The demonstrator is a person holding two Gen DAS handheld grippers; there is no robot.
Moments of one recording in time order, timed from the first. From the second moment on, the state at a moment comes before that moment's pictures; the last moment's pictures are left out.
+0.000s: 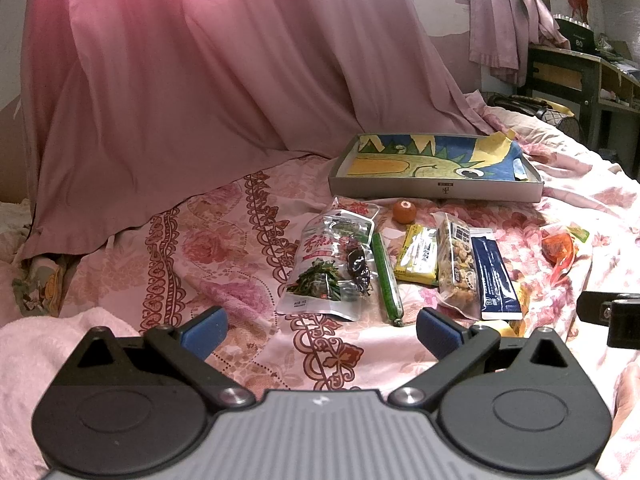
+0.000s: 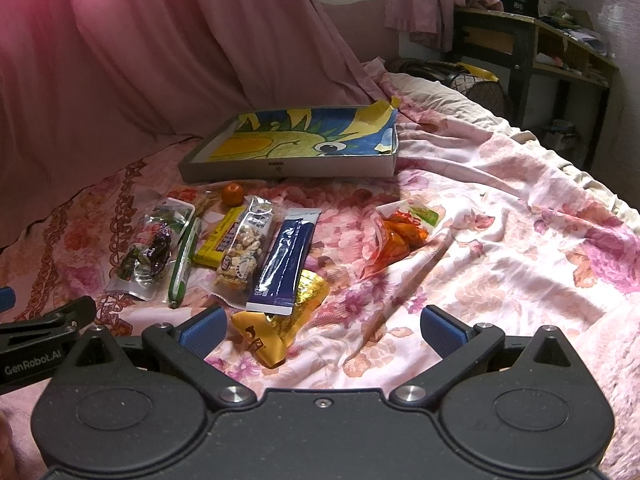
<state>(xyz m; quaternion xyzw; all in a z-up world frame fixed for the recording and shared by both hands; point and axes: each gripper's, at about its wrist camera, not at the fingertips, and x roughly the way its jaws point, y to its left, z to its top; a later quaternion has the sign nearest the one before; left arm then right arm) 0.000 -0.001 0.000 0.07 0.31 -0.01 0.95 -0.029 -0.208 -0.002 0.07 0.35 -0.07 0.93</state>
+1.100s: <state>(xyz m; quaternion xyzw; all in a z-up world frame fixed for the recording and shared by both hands) 0.091 -0.002 0.004 0.05 0.38 -0.11 0.92 0.035 -0.228 0.003 0.05 0.39 -0.06 0.92</state>
